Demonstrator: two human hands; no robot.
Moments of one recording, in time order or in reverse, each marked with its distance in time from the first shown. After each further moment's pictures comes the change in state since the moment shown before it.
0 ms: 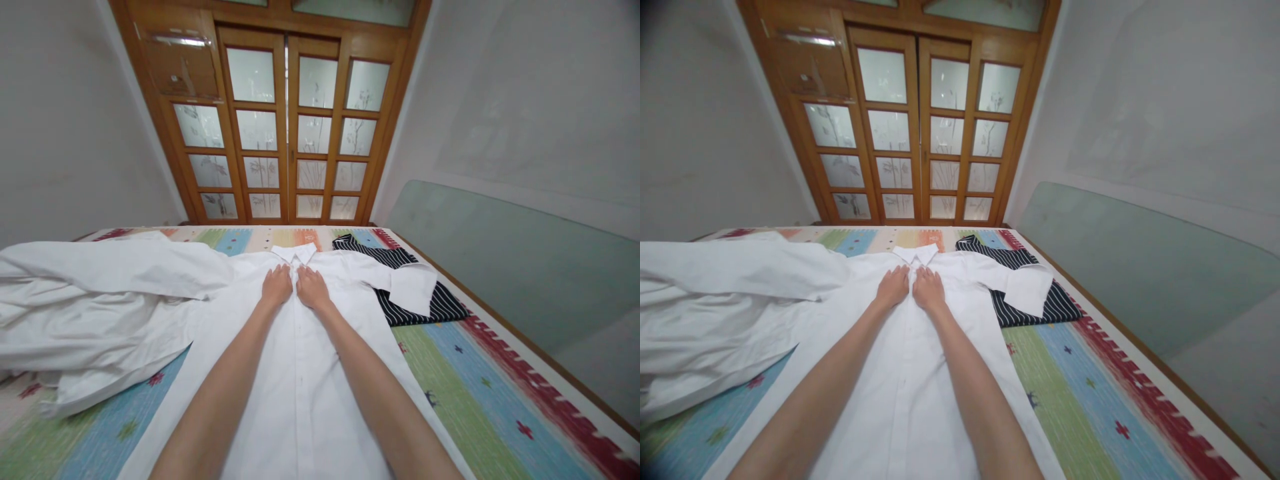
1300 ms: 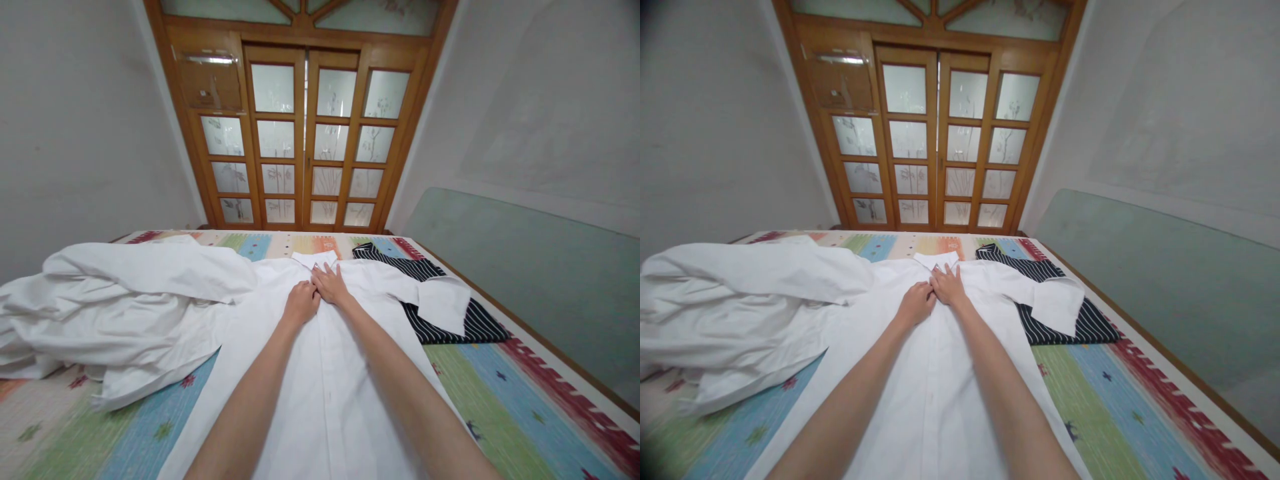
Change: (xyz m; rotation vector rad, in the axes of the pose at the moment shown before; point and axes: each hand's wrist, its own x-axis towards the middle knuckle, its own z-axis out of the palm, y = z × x) left_hand -0.023 0.006 -0.006 -0.100 0.041 0.149; right_hand 0.036 0.013 -0.002 -0.142 -0.091 -0.219
